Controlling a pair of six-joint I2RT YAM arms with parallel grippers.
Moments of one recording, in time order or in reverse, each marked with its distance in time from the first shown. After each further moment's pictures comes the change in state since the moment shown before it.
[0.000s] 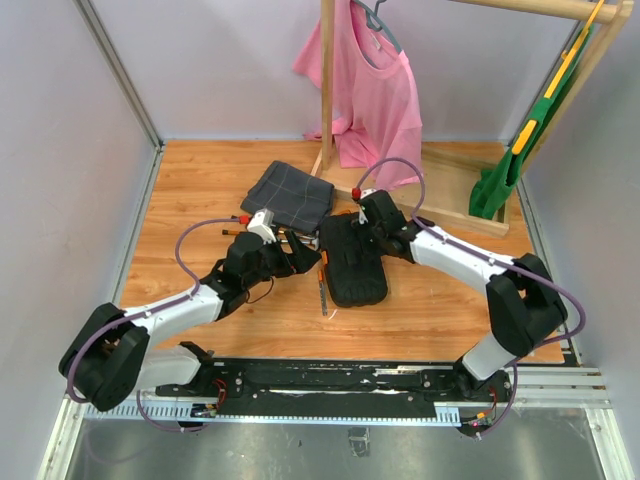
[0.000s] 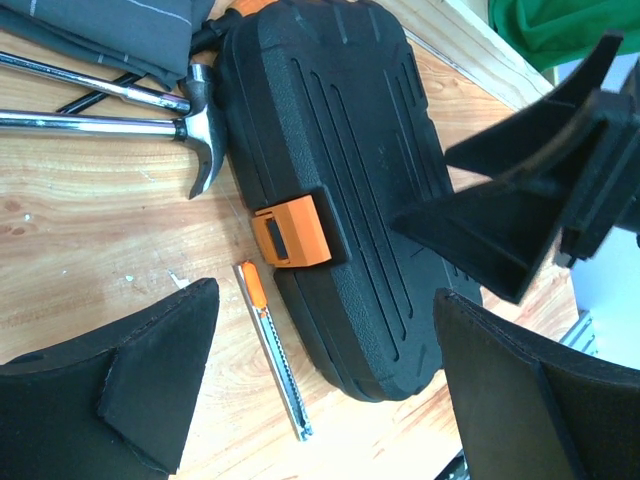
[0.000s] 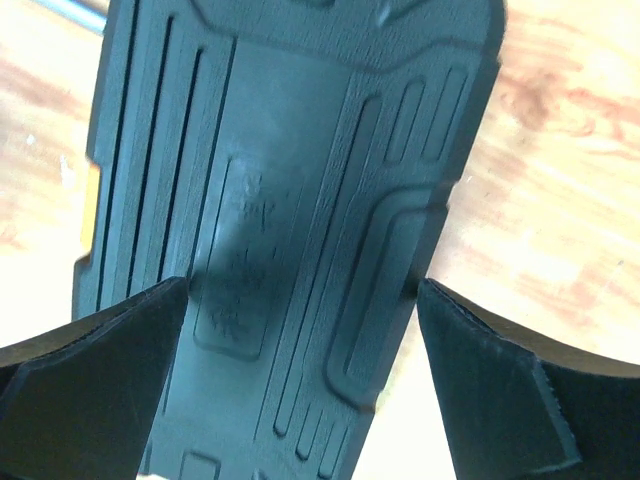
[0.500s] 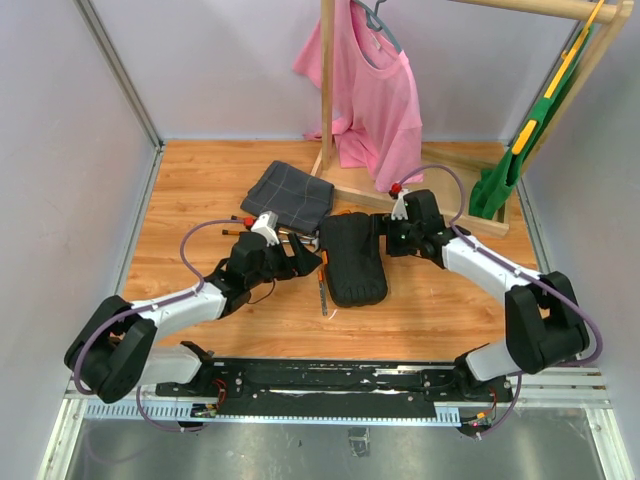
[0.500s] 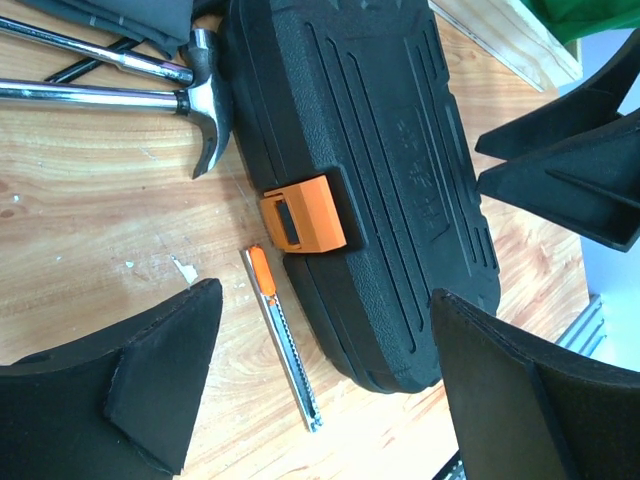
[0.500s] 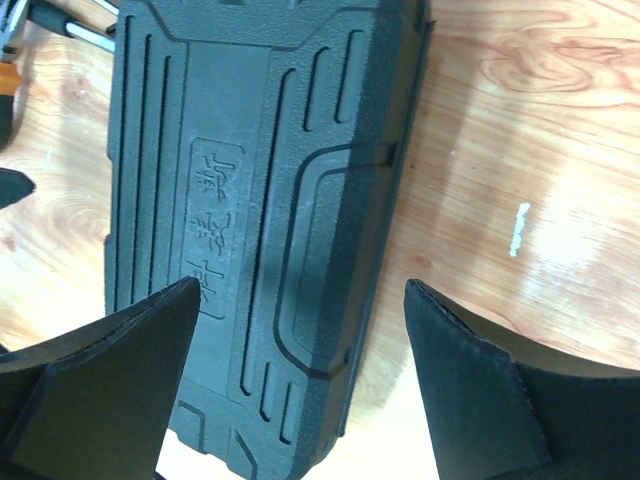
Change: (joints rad) left arm 0.000 0.047 0.002 0.000 0.029 0.004; right arm -0.235 -0.166 -0.215 0.156 -0.336 0.087
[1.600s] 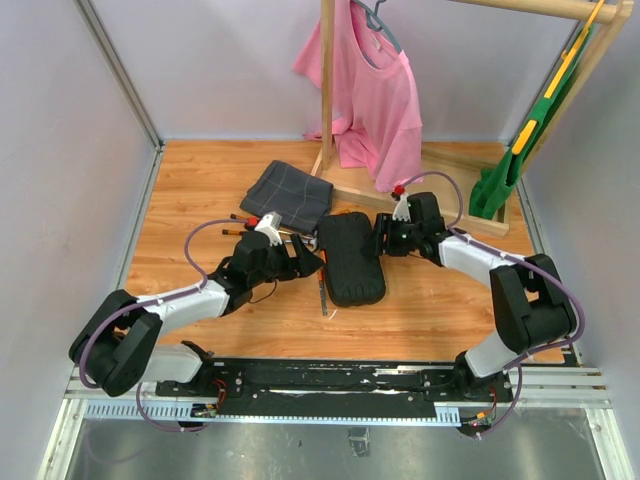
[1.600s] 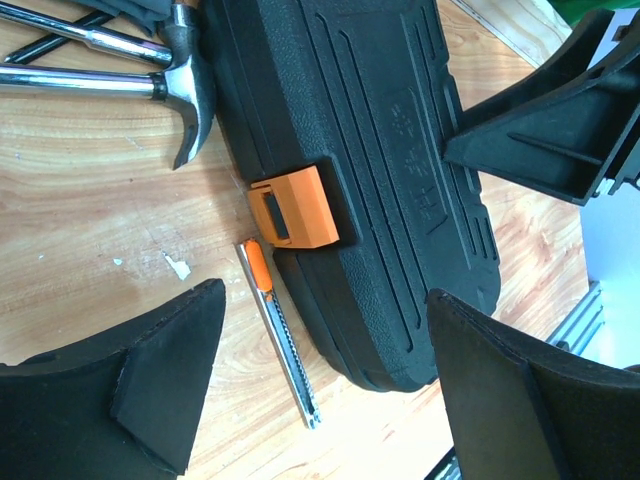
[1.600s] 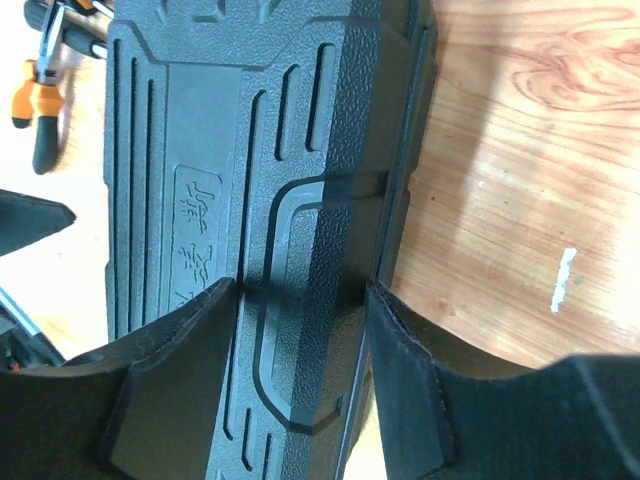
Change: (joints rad) left arm 0.000 0.042 0.014 0.001 0.037 0.000; right arm -0.056 0.122 -0.036 0.163 -0.159 0.063
